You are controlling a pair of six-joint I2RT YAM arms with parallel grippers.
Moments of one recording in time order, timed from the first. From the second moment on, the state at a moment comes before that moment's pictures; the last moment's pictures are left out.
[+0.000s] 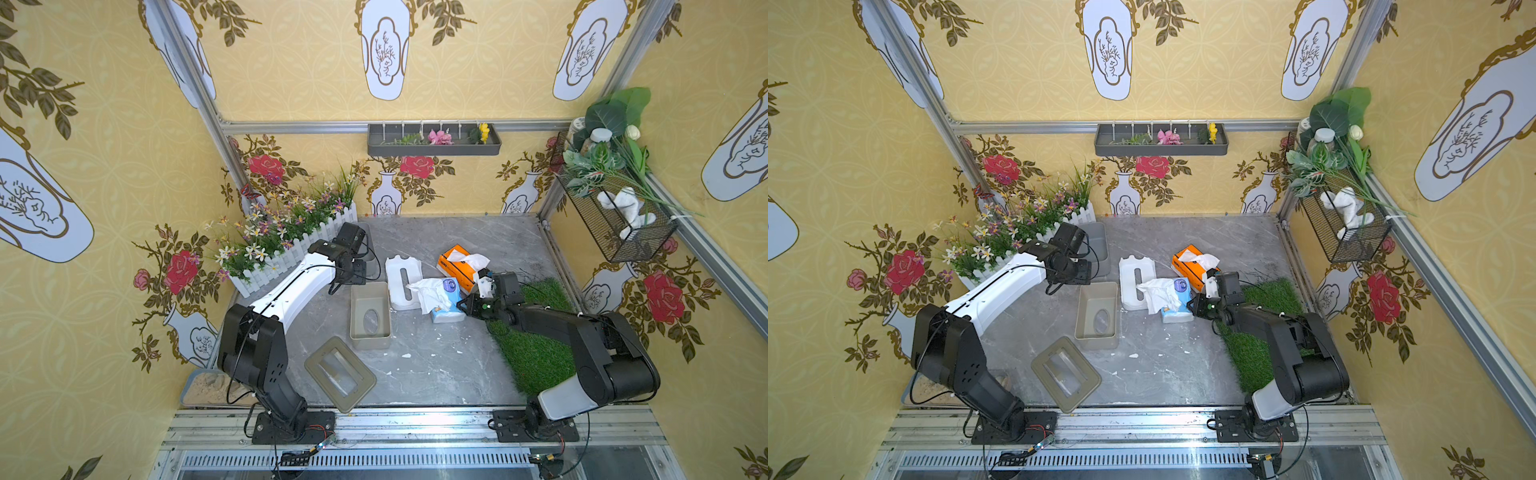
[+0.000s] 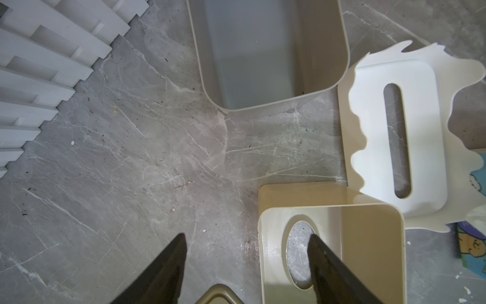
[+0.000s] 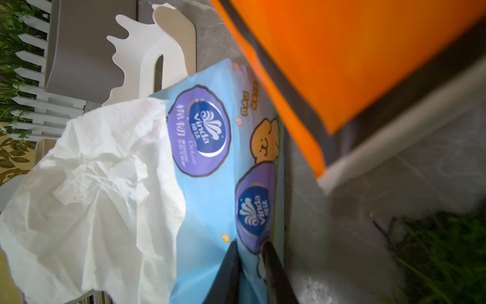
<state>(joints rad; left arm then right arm) -0.36 1.66 1.38 -0.89 -0.20 -0.35 0.18 1.53 0.59 0.08 -0.49 0.42</state>
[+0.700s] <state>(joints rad) -0.37 1.55 1.49 -0.87 -0.05 -0.43 0.29 1.32 0.81 -0.10 -0.48 0.44</state>
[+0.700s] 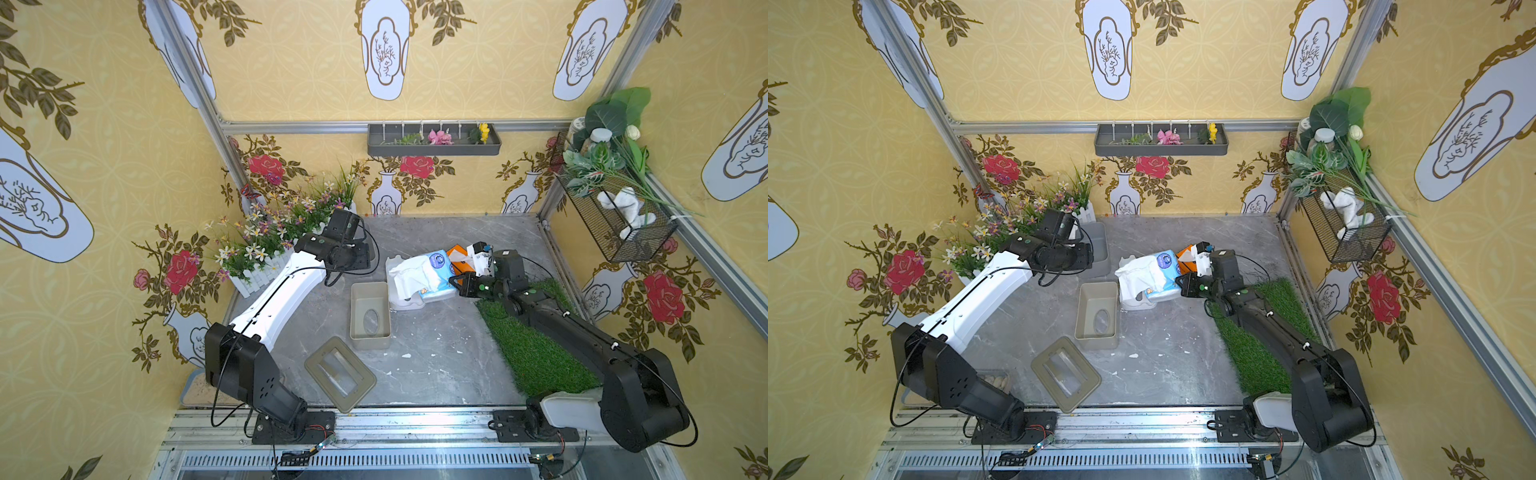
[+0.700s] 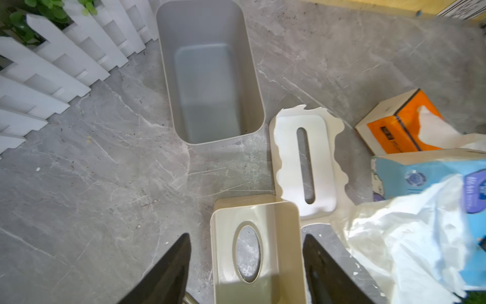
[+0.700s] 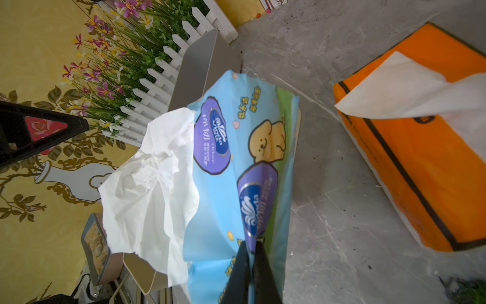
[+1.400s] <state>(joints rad) -0.16 1.27 0.95 -0.24 0.45 -0.83 0.37 1.89 0.88 1.20 -0.92 1.34</state>
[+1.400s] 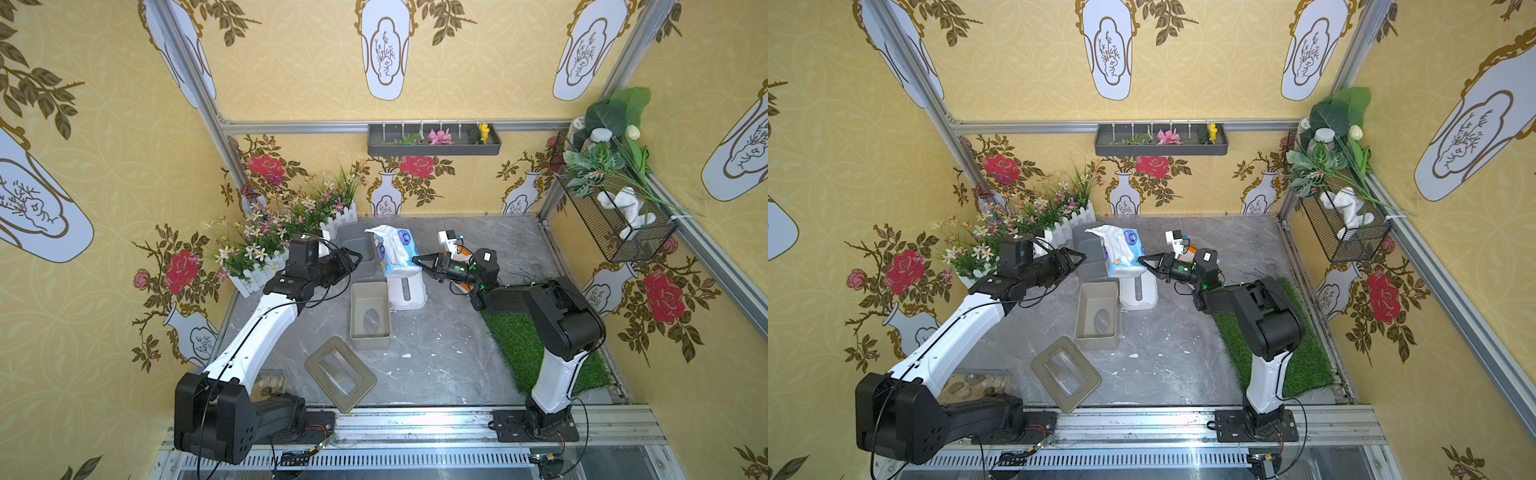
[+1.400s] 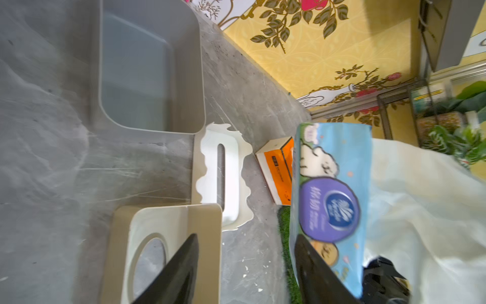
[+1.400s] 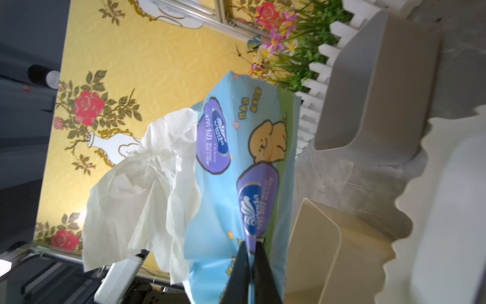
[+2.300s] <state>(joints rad) -0.16 1.25 0.68 0.47 0.61 -1.18 0.44 1.95 0.94 1.34 -0.89 1.49</state>
